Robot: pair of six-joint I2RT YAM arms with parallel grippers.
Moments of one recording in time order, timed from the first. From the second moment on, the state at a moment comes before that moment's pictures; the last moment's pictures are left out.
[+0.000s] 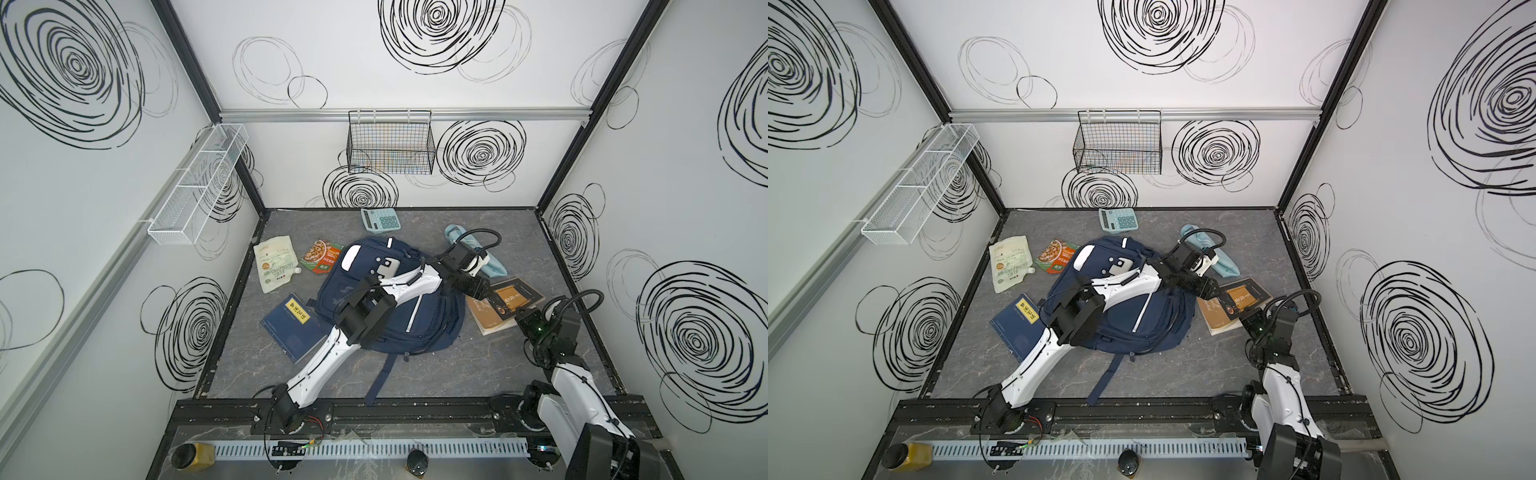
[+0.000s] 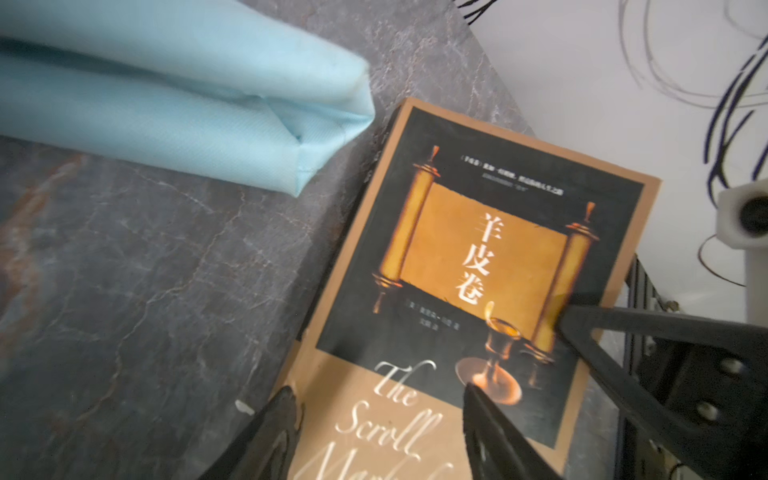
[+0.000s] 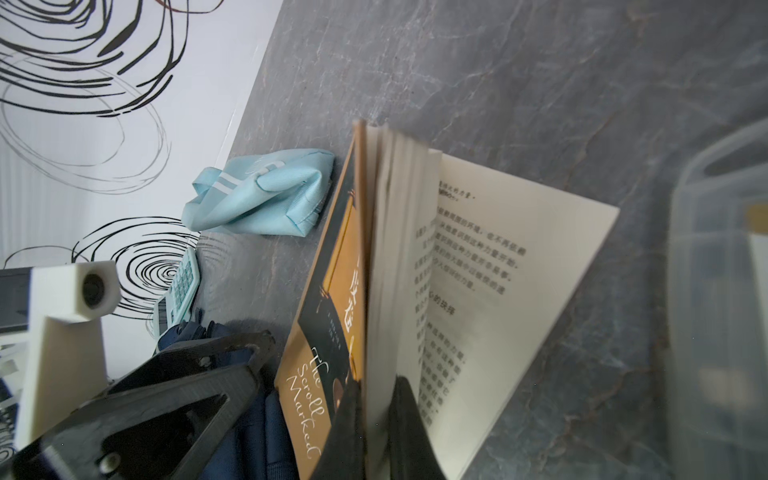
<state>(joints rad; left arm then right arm) -0.87 2.46 2.07 -0.36 0.46 -0.37 -0.31 0.81 0.17 0.06 -0.32 0.80</state>
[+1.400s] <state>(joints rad) -0.73 2.53 2.08 -0.23 0.89 -0.29 -0.28 0.75 0.34 0.12 -0.74 0.77</state>
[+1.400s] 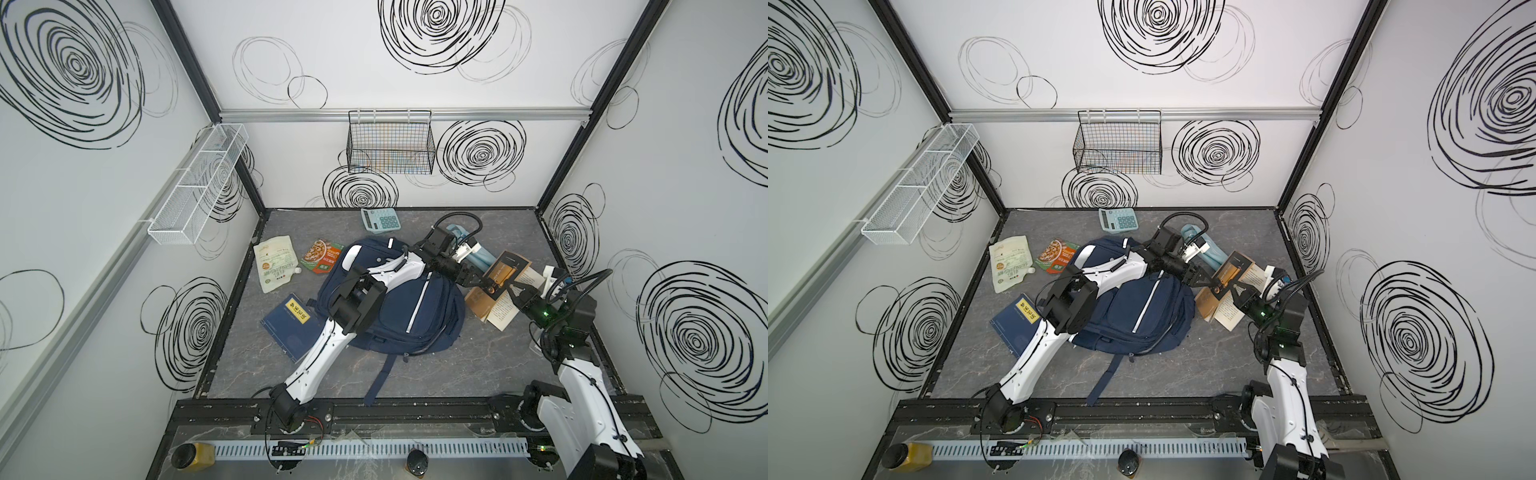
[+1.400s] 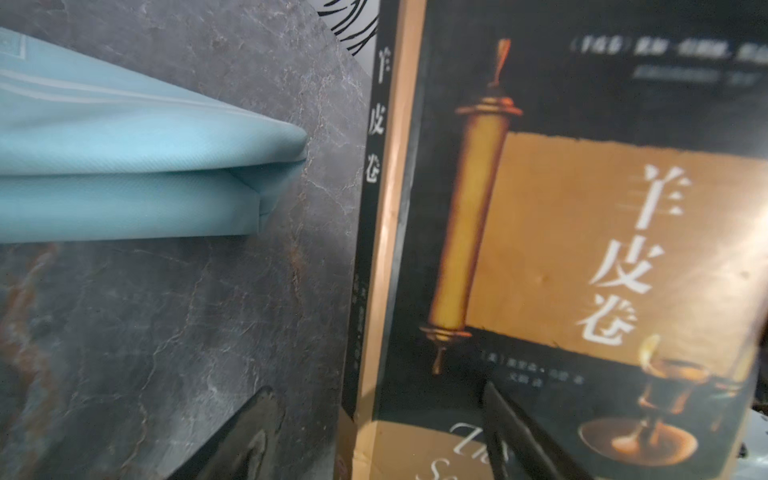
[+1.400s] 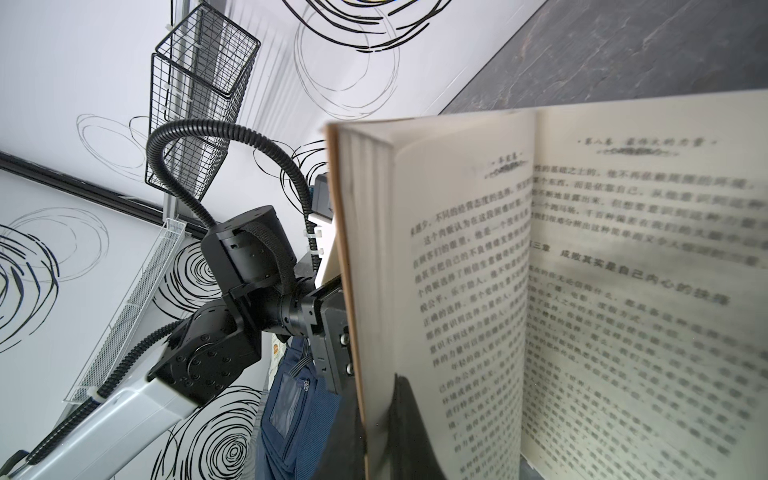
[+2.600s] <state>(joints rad) -0.52 1.85 1.12 1.01 1.18 -1.09 0.13 0.65 0.51 0.22 -0.80 0.73</state>
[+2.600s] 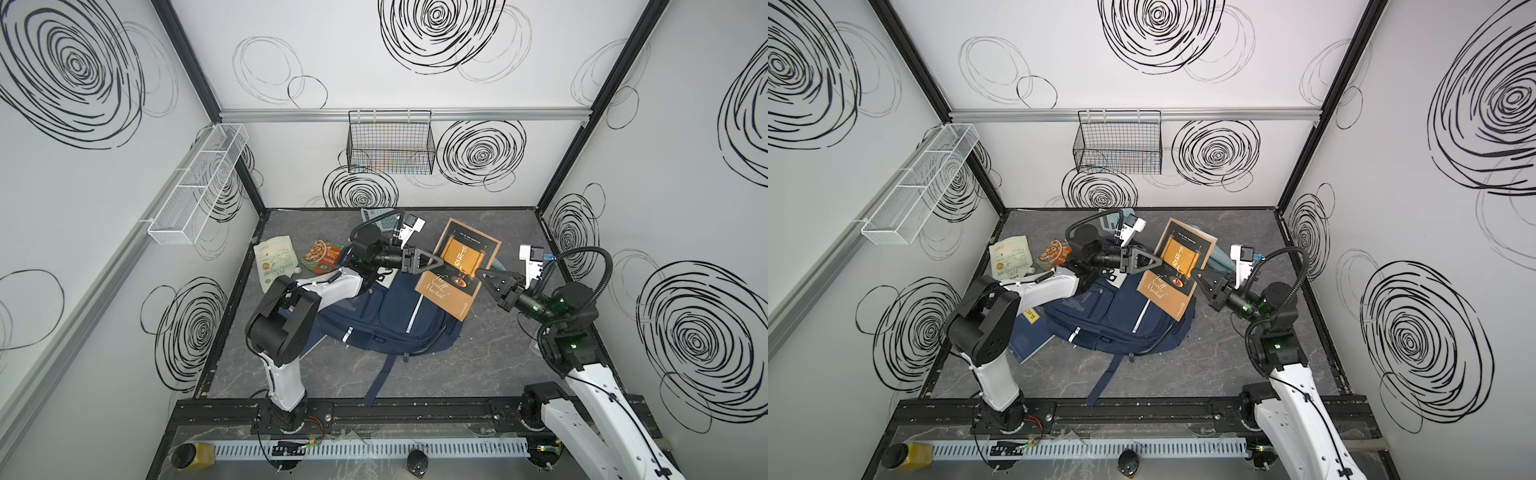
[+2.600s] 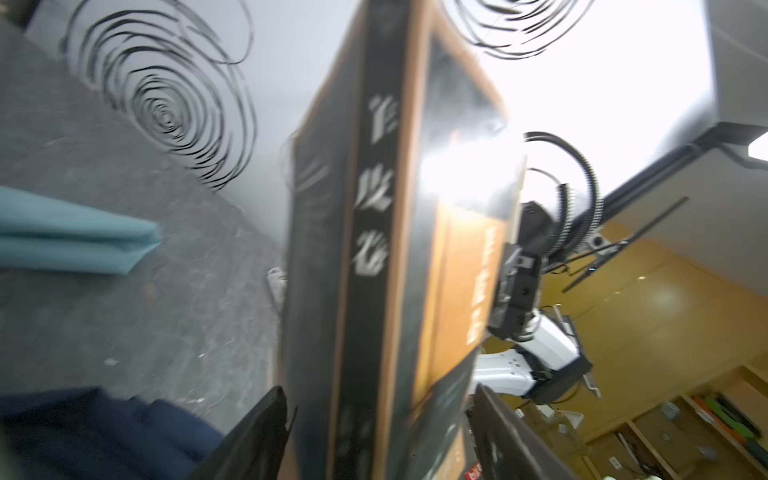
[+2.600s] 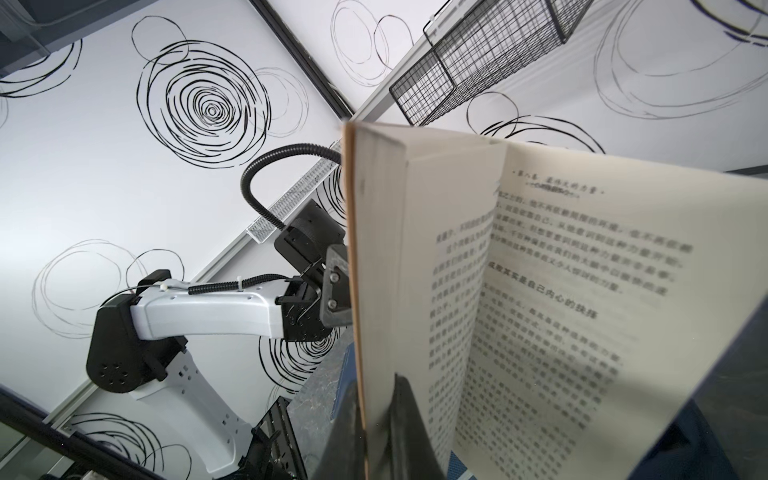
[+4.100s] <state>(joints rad) -0.55 1.53 0.99 0.92 1.12 -1.10 0.35 0.68 0.53 0.38 -0.74 0.67</state>
